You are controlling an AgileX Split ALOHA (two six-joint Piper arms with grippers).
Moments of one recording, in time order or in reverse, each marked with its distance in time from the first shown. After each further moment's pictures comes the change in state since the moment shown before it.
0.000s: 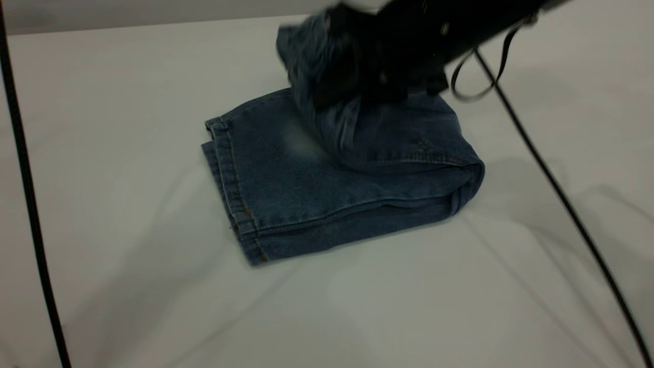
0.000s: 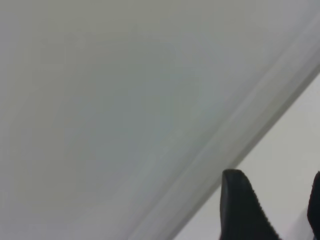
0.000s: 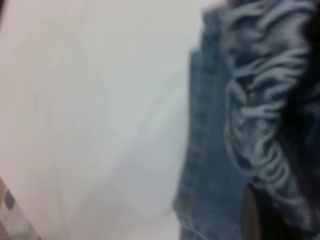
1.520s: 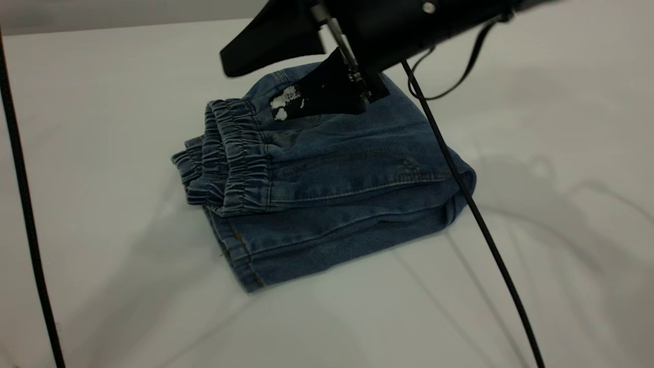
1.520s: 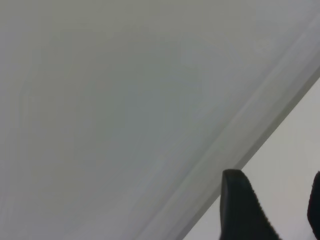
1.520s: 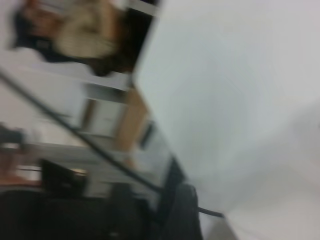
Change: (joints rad) left arm 0.000 0.000 0.000 0.046 -0.009 -0.013; right arm 0.033 -0.016 -0.070 -0.024 0.356 0.061
